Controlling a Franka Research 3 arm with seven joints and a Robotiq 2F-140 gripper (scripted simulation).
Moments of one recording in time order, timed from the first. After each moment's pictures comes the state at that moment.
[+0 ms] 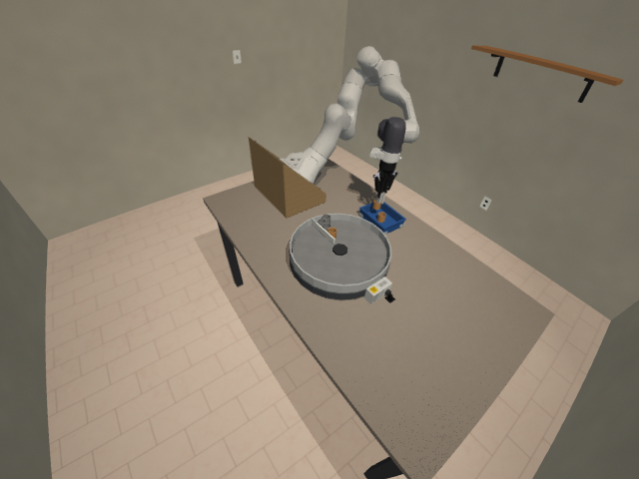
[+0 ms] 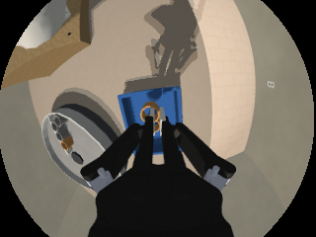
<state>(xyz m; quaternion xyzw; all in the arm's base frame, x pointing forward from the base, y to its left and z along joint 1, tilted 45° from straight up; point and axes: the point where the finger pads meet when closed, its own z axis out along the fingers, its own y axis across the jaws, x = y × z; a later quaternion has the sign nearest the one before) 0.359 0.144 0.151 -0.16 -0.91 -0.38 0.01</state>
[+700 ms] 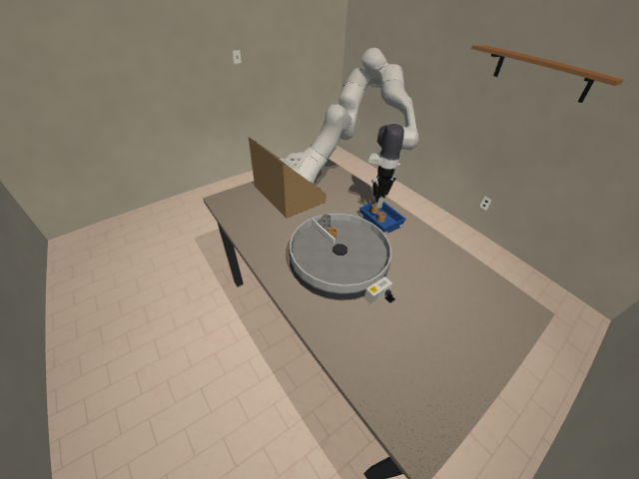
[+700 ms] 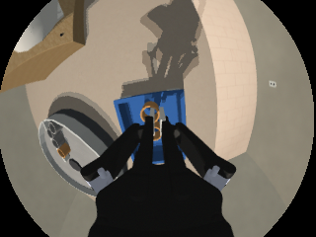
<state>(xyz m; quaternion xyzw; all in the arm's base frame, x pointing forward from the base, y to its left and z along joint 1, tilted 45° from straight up) 0.358 0.165 0.130 -0.16 -0.91 -0.38 0.02</state>
